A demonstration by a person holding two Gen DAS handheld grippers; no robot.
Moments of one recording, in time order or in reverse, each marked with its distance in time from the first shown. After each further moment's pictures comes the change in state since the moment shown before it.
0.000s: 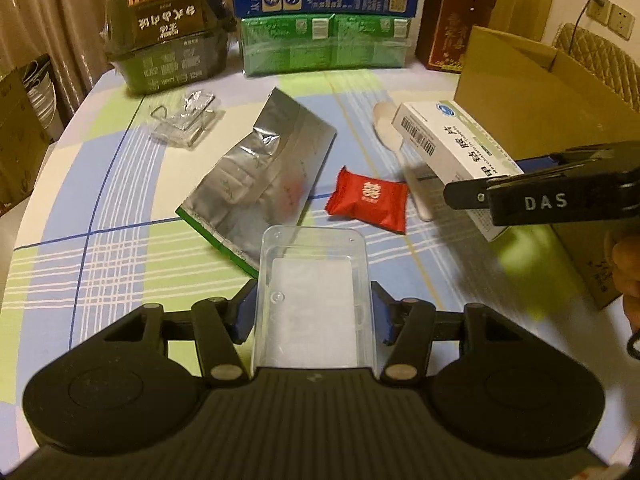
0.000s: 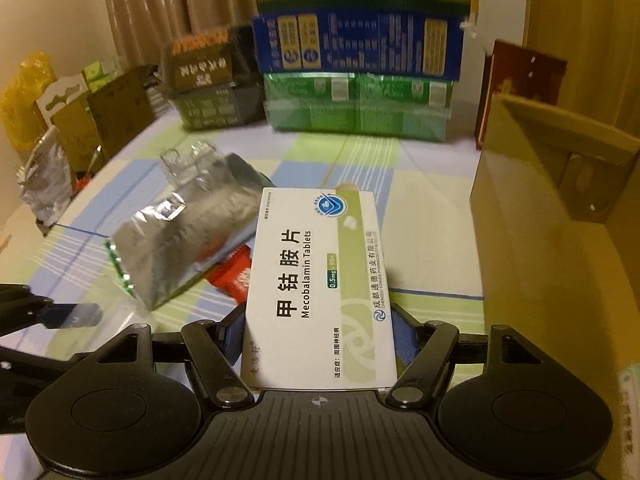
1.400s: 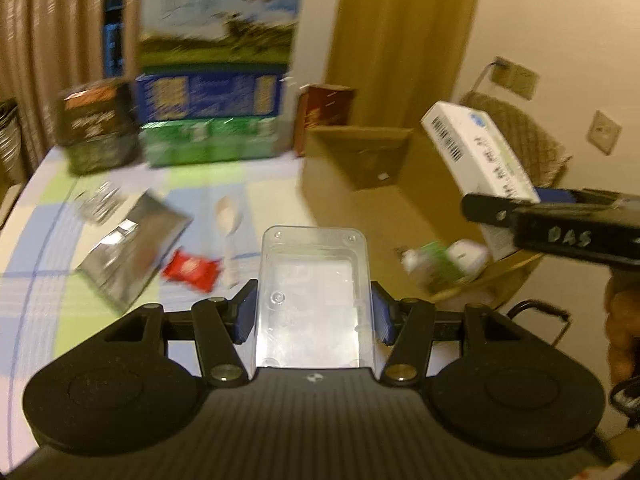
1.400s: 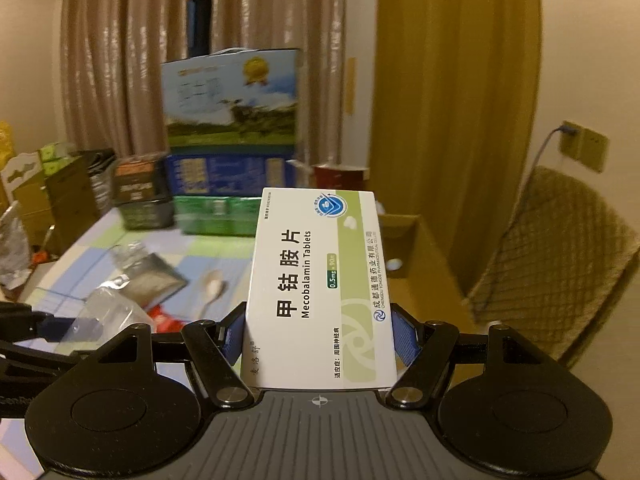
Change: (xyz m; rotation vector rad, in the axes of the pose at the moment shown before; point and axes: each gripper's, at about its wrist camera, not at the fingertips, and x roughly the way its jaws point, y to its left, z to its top) left arm -0.136 -0.155 0.020 -0.013 -0.206 -0.173; right arm -0.231 -0.085 -0.020 0.049 -0.261 -0.229
